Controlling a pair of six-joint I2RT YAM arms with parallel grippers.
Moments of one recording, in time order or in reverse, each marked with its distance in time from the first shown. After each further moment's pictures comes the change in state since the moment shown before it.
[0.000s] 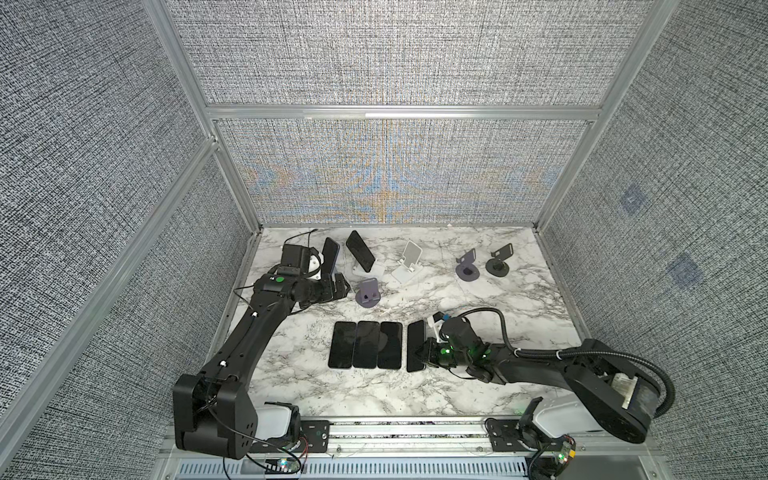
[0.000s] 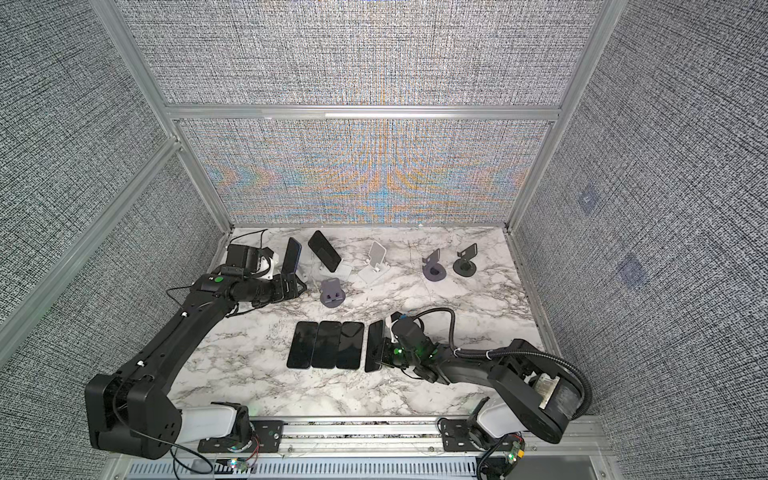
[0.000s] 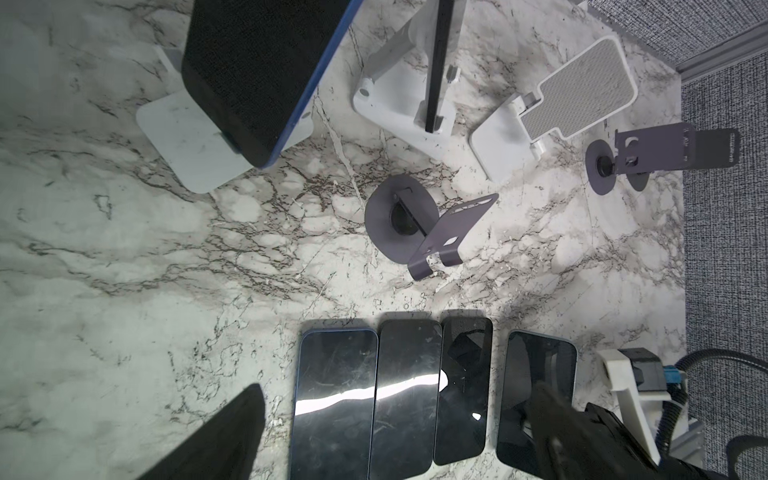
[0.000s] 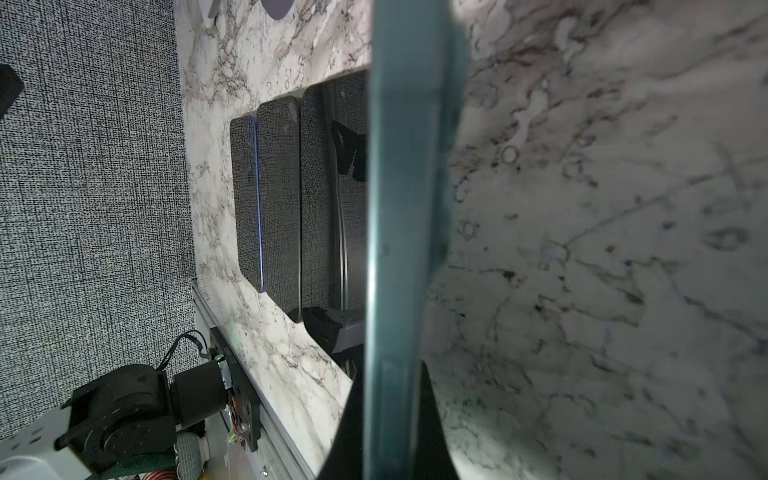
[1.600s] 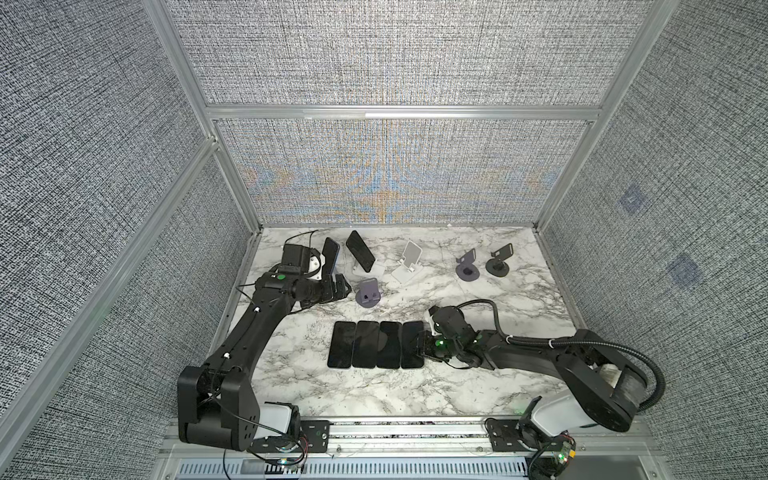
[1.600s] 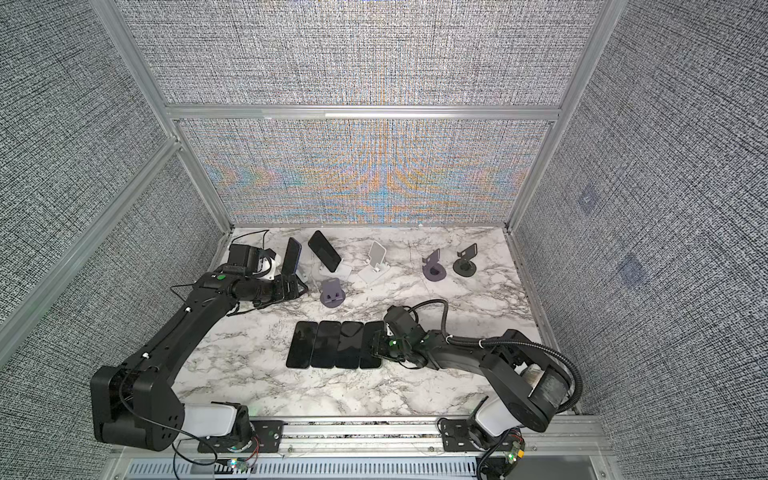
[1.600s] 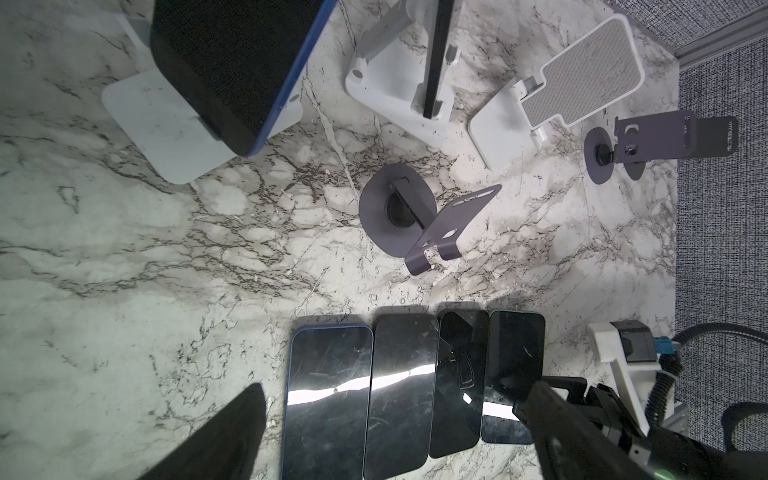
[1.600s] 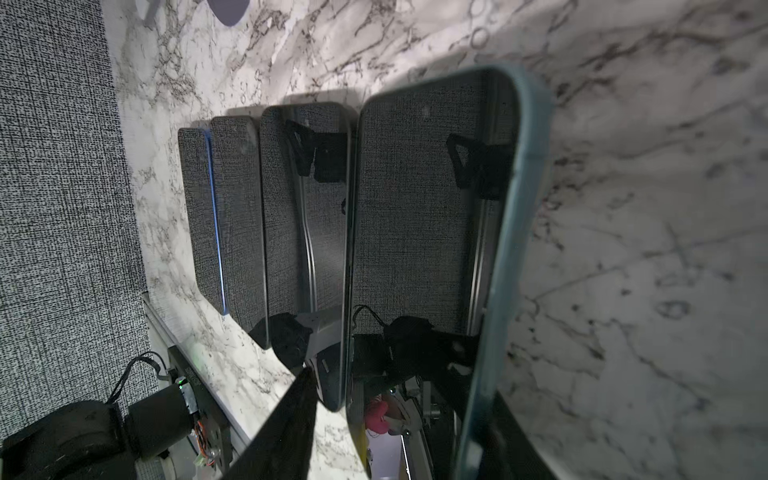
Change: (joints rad) left arm 0.013 0.031 0.006 -0.006 0.036 0.011; right arm -0.028 0.071 0.166 -0.238 0.023 -0.092
